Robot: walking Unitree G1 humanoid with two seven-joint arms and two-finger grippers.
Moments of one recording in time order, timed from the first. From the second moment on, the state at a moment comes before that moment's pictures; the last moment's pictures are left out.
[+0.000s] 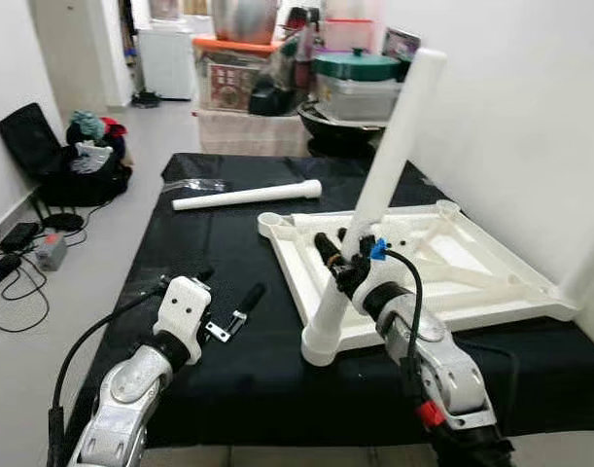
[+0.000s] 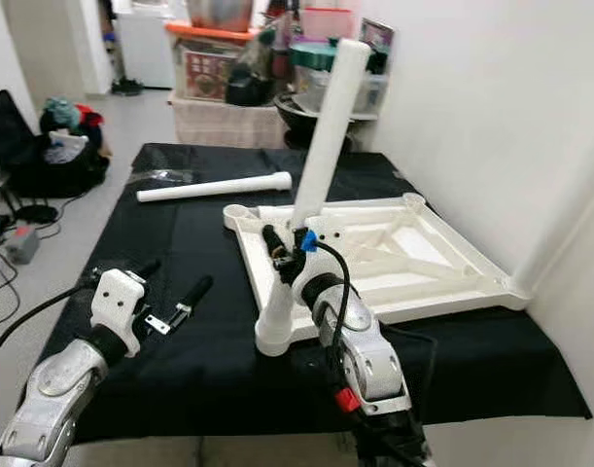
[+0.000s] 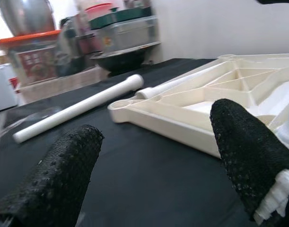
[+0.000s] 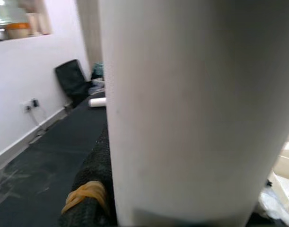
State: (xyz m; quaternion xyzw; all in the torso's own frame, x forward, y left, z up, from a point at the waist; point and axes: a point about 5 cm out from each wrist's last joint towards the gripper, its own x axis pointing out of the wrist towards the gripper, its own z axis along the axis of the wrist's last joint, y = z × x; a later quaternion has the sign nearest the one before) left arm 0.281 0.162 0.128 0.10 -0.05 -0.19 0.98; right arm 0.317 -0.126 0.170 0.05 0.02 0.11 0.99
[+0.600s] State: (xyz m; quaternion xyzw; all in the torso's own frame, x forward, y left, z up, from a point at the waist) left arm 0.281 0.175 0.129 0.11 -0.05 -0.16 0.98; right arm 0.322 -0.159 0.174 0.03 0.03 -0.15 0.99
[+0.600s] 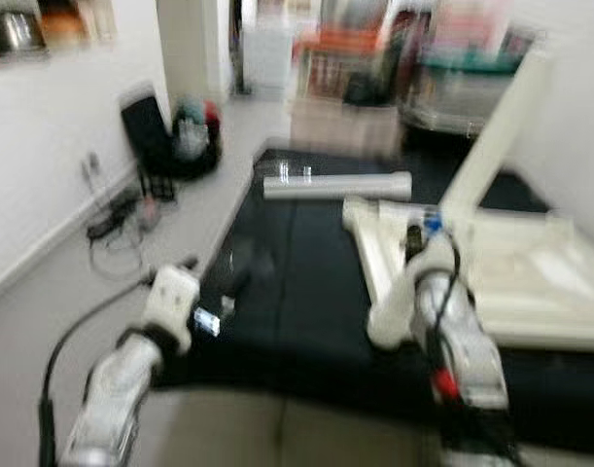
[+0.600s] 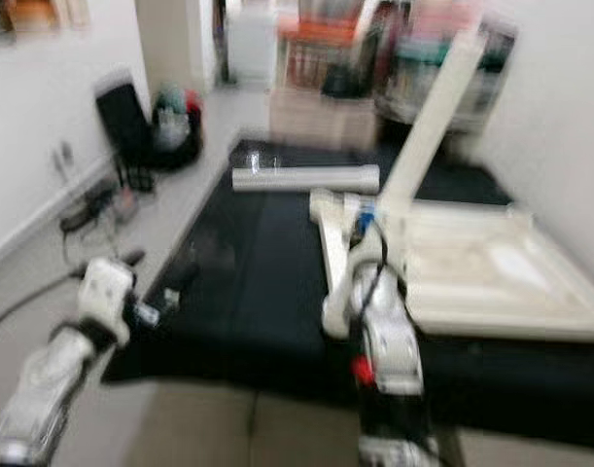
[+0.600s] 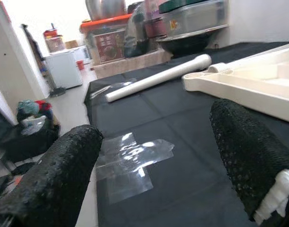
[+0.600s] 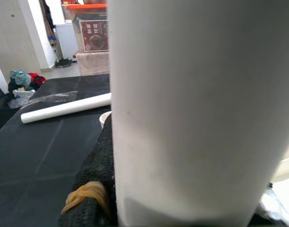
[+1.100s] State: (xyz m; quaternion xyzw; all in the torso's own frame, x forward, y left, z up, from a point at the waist) left arm 0.283 0.171 0.131 0.11 -0.06 -0.17 0.98; right arm 0.321 -0.146 0.186 0.03 0.01 -0.13 0.99
